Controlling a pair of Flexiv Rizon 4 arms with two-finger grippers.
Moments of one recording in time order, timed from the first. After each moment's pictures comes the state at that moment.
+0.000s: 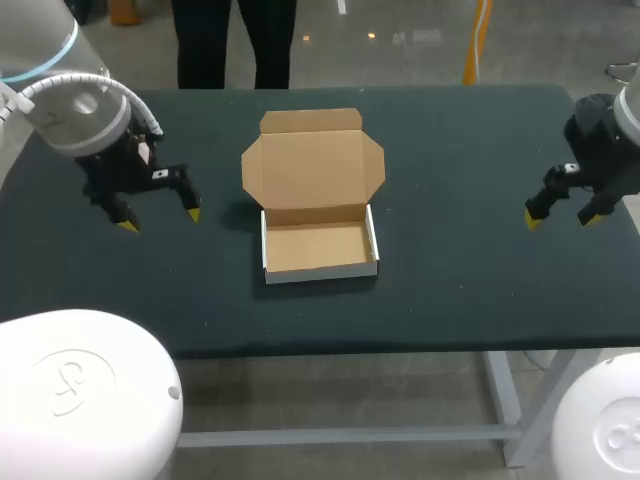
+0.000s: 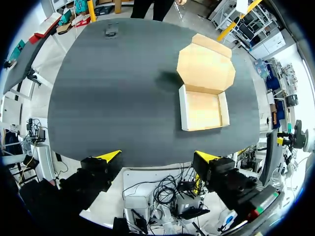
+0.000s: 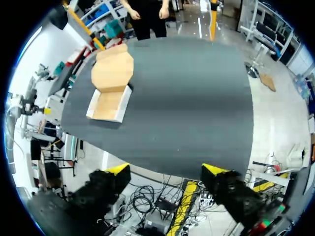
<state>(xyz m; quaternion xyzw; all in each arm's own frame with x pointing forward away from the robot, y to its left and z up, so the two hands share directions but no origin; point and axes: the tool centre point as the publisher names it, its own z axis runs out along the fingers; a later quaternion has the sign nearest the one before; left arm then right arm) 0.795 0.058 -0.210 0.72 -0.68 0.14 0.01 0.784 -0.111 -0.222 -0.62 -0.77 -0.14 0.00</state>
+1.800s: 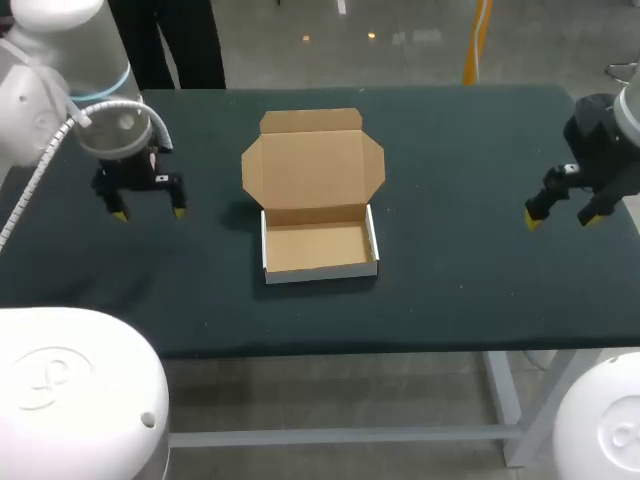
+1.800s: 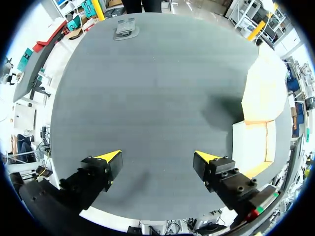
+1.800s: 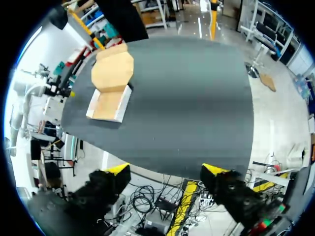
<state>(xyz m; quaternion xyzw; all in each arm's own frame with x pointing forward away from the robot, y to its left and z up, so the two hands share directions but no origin) 0.928 0.130 -0.326 0.73 -0.68 0.07 -0.06 0.784 -0.111 -0.223 -0.62 -0.77 -0.14 0.00</state>
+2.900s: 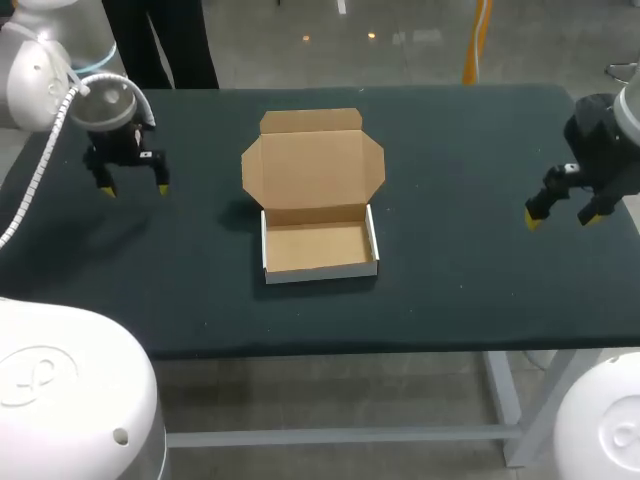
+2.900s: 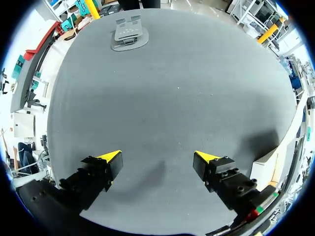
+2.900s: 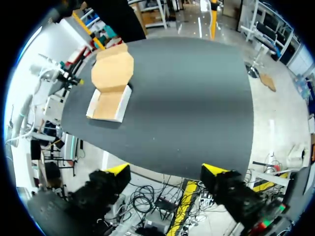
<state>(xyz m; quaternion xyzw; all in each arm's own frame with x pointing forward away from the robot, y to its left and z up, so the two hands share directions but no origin) 1.026 0.181 -0.364 0.72 -0.69 0.05 -0.04 0.784 -0.111 -0.222 -0.62 -0.77 -0.14 0.00</state>
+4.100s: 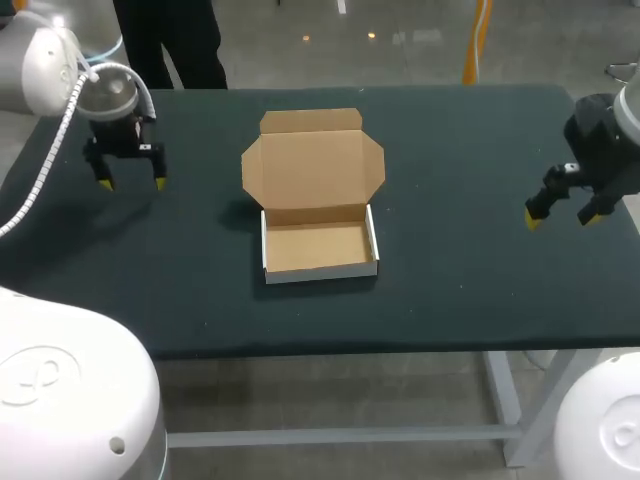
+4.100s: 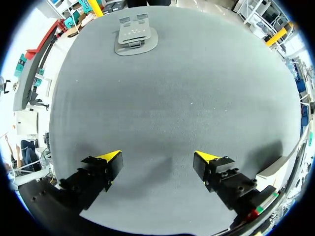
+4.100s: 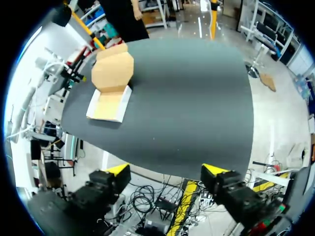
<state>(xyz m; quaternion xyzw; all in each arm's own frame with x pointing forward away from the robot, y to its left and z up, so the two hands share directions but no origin) 1.051 0.194 -0.372 0.73 -0.68 0.03 -0.05 0.785 -0.111 -0.222 -0.62 -0.77 -0.14 0.00</state>
